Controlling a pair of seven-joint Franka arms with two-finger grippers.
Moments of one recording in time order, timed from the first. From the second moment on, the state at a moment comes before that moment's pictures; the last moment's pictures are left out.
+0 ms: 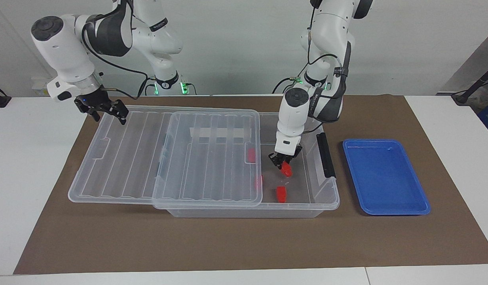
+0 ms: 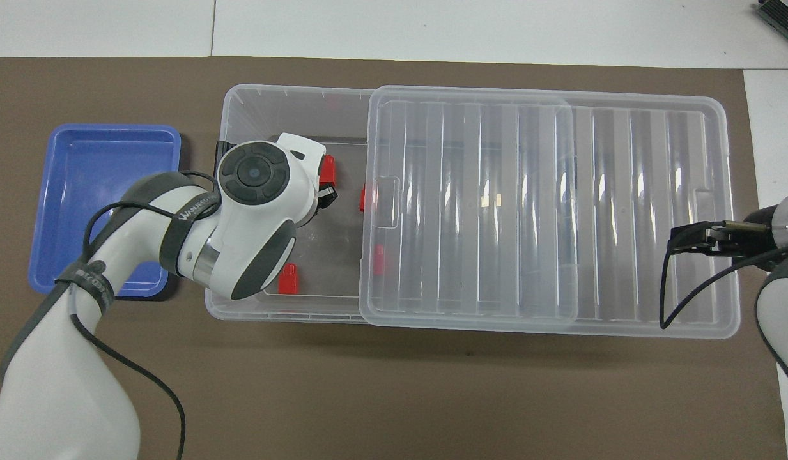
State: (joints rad) left arm -0.39 0.29 -0.10 -1.76 0.10 2.09 -0.97; right arm -0.14 -0.15 0.09 -1.94 0.00 1.77 0.17
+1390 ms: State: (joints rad) left arm 0.18 0.20 -0.08 -1.55 0.07 1.66 0.27; right arm -0.05 0.01 0.09 -1.56 0.00 1.59 0.33
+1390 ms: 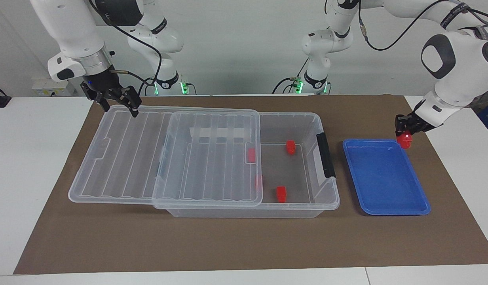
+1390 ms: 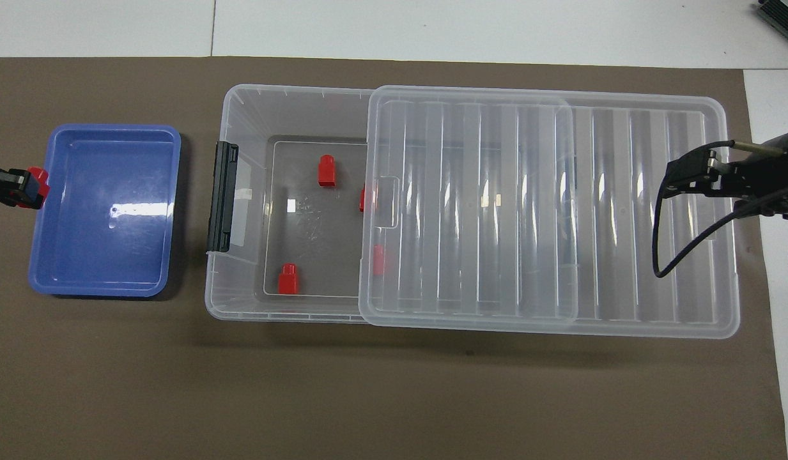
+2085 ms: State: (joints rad) left arm 0.21 0.17 -0.09 -1.99 0.07 2.20 0.34; right arm -0.06 0.01 0.08 -1.56 0.00 1.59 0.33
